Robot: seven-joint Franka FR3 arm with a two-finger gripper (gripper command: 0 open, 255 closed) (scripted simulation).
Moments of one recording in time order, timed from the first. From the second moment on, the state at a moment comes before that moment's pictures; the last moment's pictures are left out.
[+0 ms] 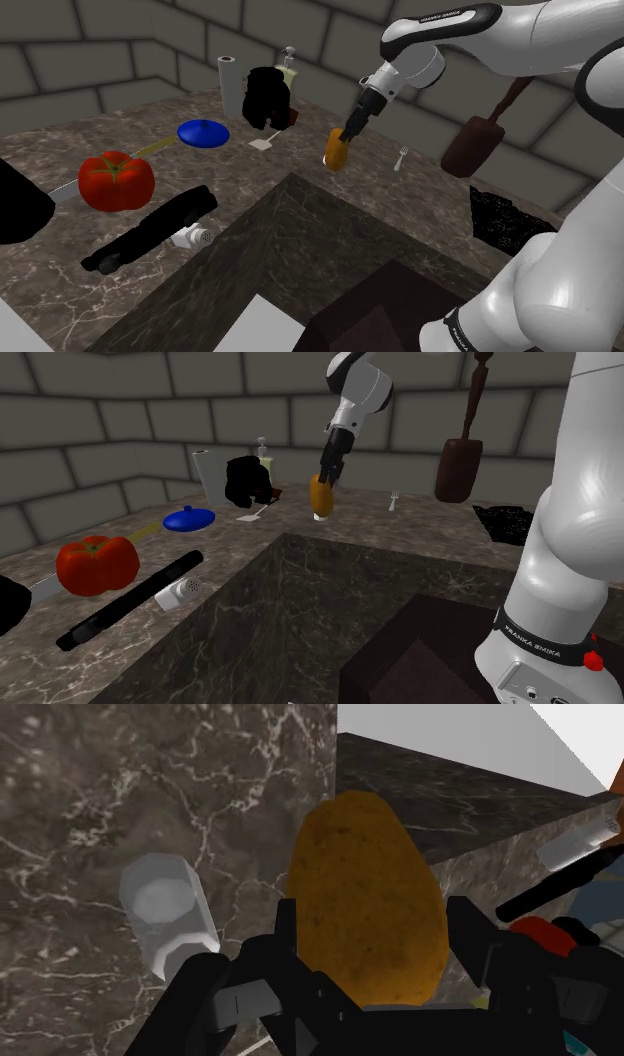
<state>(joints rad) 0.18 0.12 -0.44 -1.94 0.56 1.82 -0.85</state>
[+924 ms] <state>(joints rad) 0.12 -0.19 -0.49 -2.20 0.40 1.79 -0.87</state>
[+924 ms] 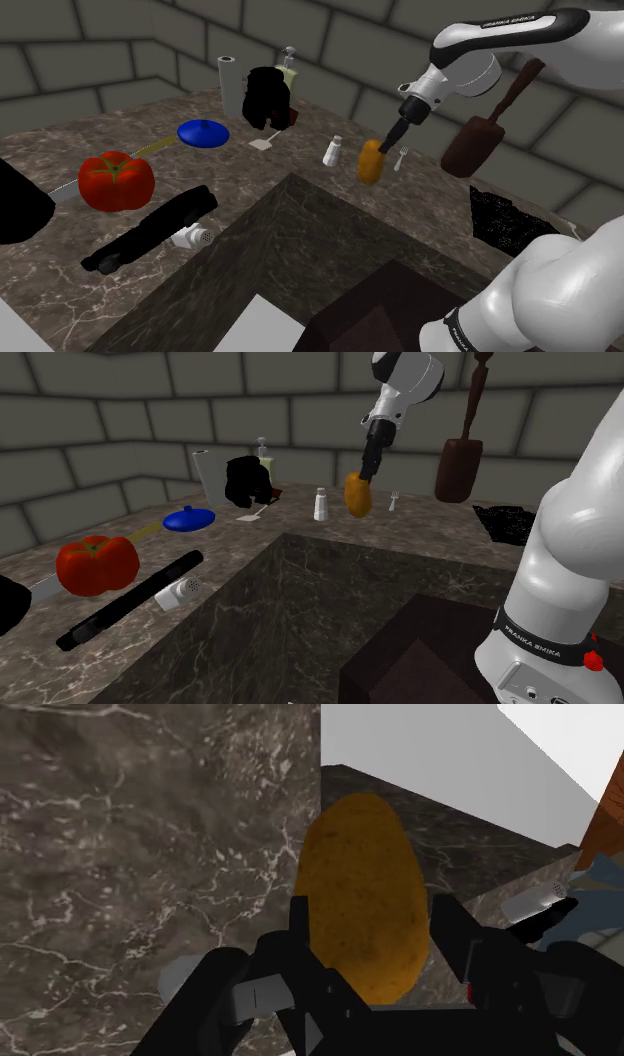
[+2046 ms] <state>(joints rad) -0.16 -0.64 -0.62 -2.50 0.05 1.61 -1.00</state>
